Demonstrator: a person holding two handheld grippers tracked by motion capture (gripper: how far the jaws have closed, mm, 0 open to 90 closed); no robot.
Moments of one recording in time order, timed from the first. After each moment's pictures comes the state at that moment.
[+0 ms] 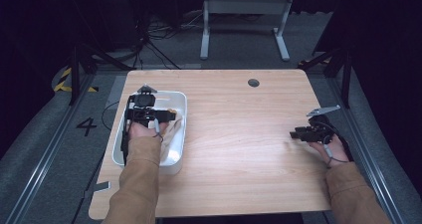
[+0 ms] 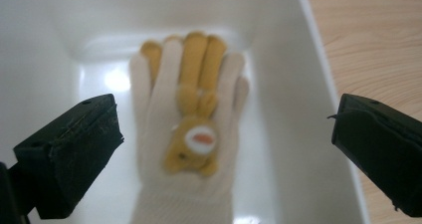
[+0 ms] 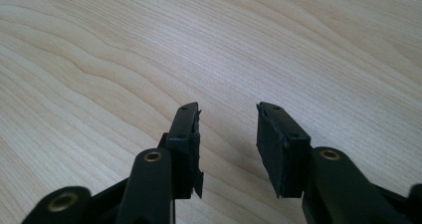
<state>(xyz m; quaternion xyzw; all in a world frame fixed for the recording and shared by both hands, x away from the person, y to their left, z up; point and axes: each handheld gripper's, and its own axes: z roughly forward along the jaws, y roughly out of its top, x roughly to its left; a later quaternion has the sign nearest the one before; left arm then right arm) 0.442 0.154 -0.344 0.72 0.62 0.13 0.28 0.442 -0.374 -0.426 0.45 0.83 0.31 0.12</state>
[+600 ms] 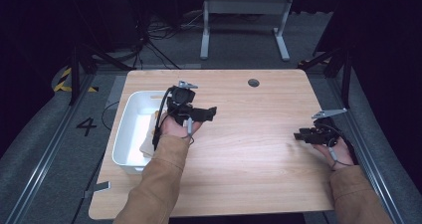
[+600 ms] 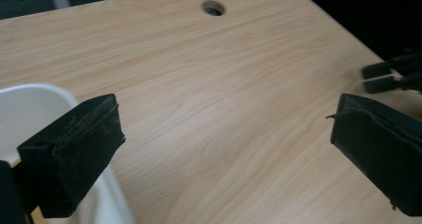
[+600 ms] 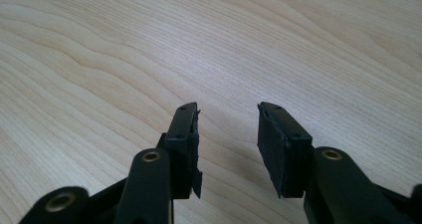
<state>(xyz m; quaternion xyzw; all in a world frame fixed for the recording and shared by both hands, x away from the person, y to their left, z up) 0.429 0.065 -0.317 0.78 0.44 0.11 0.44 0.431 -0.385 -0.425 0.45 0.82 0.32 0.13</state>
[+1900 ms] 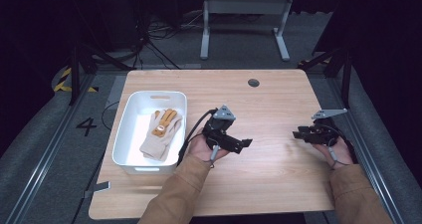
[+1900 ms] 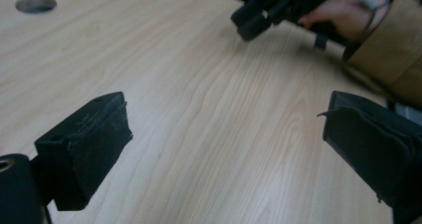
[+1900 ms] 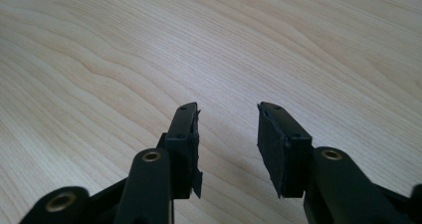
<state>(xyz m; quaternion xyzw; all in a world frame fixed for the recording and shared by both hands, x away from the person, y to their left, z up) 0.405 -0.007 -0.376 0.84 0.25 0.03 0.48 0.431 -0.382 -0.423 0.42 0.83 0.33 0.14</state>
